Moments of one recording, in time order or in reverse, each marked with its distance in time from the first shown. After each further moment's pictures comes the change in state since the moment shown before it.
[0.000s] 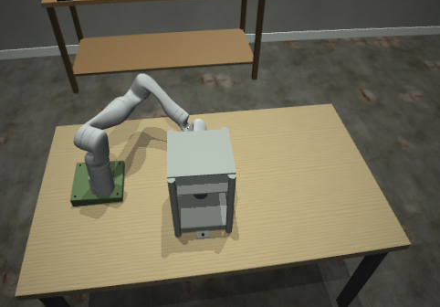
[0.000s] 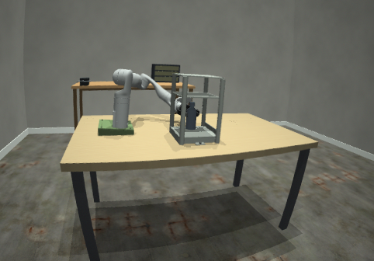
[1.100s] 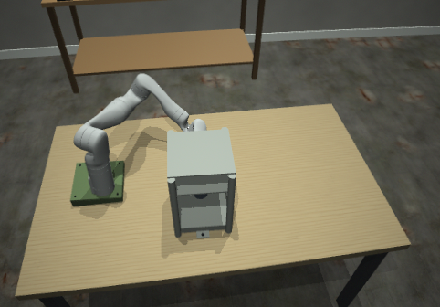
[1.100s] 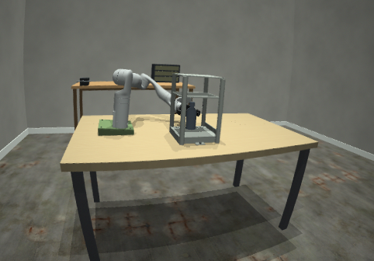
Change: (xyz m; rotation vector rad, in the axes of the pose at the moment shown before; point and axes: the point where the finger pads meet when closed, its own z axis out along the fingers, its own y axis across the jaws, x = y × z) arm 0.000 0.000 0.000 0.000 0.000 0.000
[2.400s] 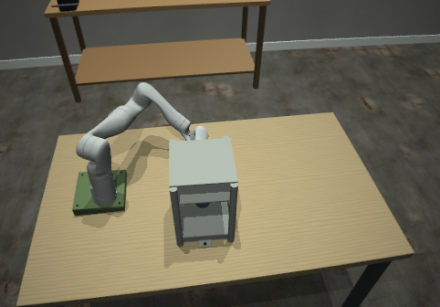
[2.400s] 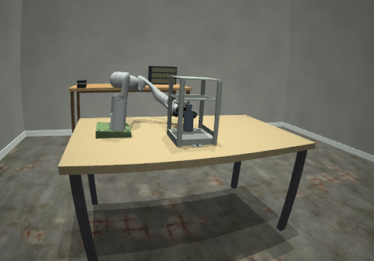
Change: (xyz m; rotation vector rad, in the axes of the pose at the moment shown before) arm 0.000 0.001 -0.012 -0.003 0.001 0.000
